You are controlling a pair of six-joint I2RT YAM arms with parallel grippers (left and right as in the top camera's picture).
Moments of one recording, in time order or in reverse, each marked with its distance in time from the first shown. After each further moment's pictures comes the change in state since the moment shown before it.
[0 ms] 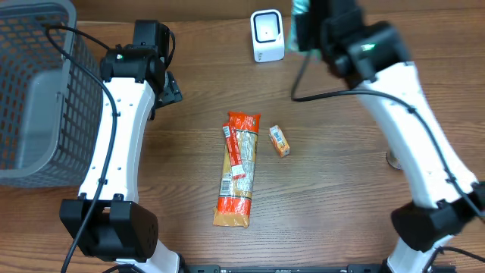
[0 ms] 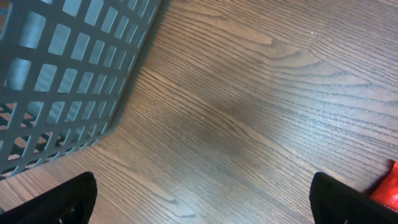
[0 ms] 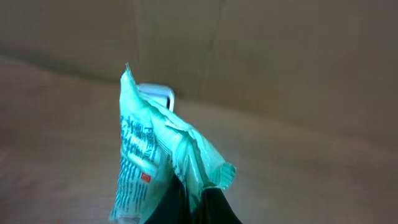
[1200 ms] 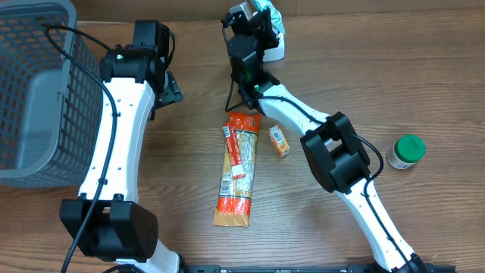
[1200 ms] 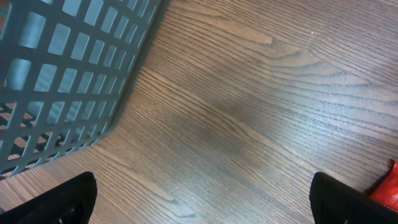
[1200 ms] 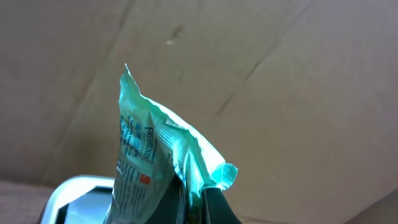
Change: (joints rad) left arm 0.000 0.000 0.000 0.000 0.000 0.000; right arm 0.119 0.724 -0.016 1.421 0.574 -0.680
